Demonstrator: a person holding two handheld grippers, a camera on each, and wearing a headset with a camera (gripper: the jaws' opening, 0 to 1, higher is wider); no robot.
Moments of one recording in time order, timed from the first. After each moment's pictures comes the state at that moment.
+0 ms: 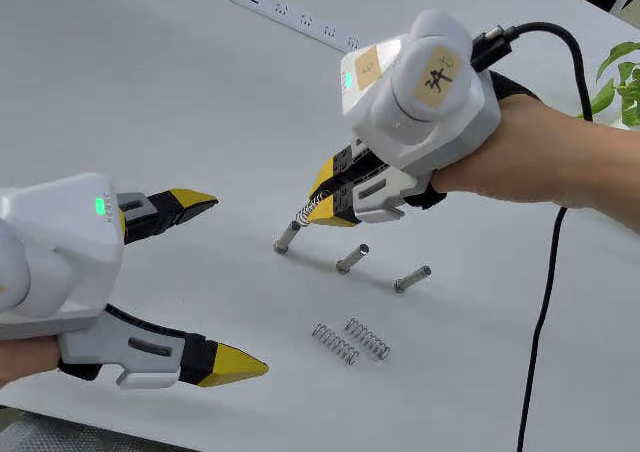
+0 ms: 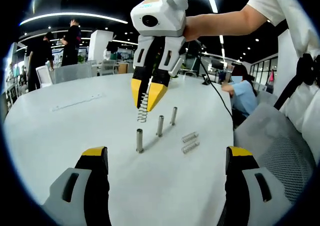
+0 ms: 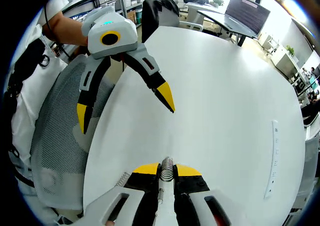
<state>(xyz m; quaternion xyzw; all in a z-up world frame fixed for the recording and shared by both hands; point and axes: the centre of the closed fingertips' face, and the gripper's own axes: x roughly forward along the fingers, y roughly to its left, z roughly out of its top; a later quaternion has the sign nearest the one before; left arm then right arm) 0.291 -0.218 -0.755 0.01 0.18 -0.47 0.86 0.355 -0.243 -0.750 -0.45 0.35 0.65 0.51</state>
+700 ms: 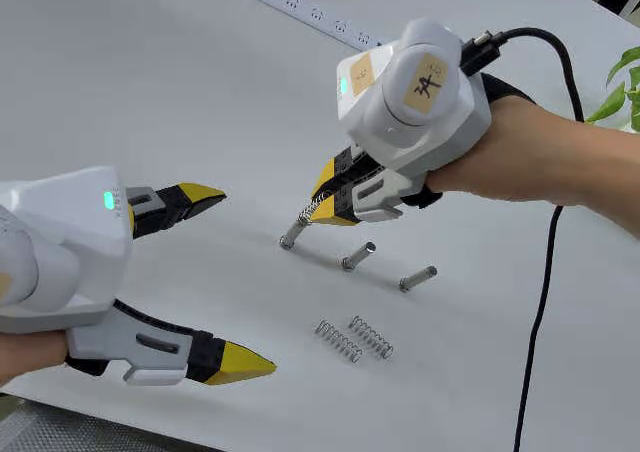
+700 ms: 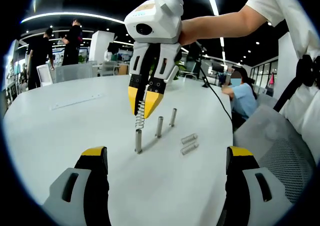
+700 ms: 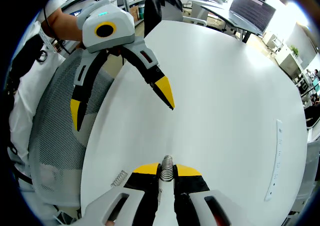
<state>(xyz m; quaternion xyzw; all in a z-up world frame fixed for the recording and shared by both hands) 0.293 -0.223 -0.754 0.00 0.18 -0.47 0.86 0.358 -0.245 -0.762 -0.47 0.36 0.65 0.49</state>
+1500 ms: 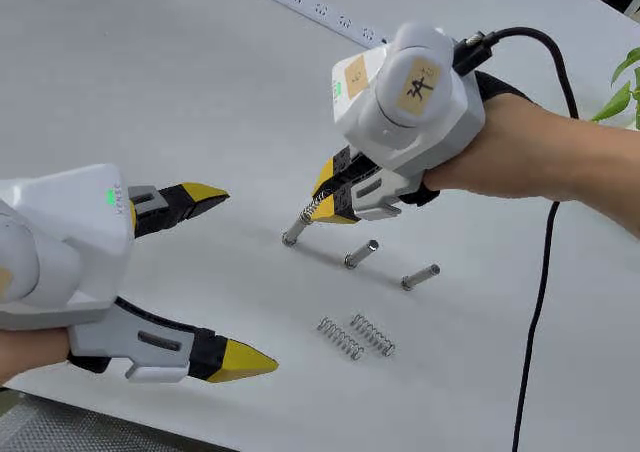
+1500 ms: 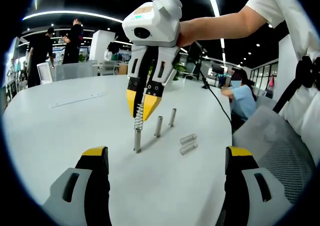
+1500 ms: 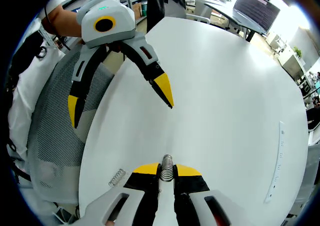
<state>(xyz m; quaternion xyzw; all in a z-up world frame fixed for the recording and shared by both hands) 0.291 -0.223 -0.756 -0.01 0.18 -0.47 0.86 0.356 -0.245 -0.768 -0.48 0.36 0.65 0.47</state>
